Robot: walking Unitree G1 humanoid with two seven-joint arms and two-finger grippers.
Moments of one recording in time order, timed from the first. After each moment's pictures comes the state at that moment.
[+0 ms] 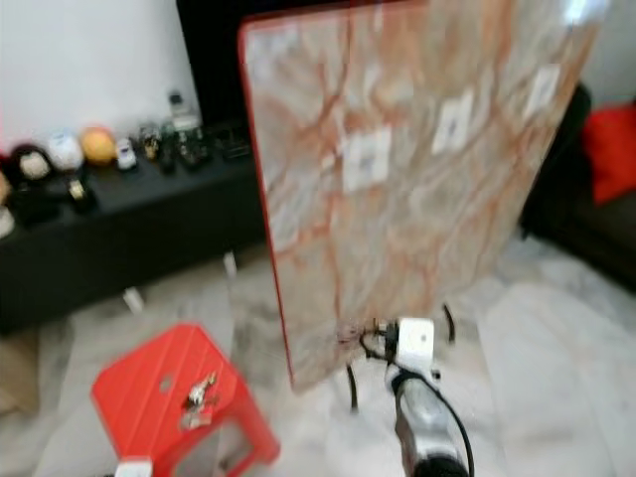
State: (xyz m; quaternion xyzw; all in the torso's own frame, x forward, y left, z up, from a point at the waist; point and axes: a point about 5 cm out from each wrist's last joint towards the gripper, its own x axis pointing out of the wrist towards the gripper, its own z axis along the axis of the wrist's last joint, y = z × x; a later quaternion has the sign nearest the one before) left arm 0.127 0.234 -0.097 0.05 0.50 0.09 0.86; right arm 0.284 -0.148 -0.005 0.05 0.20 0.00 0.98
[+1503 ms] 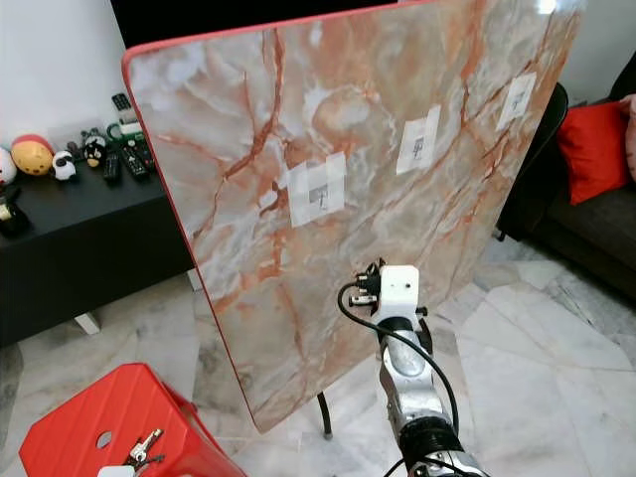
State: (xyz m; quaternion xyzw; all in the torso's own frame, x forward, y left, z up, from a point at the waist) left arm 0.129 0.244 -0.094 0.06 0.50 0.10 0.86; right arm 0.327 -0.135 0.071 -0.02 0.02 0.02 1.00
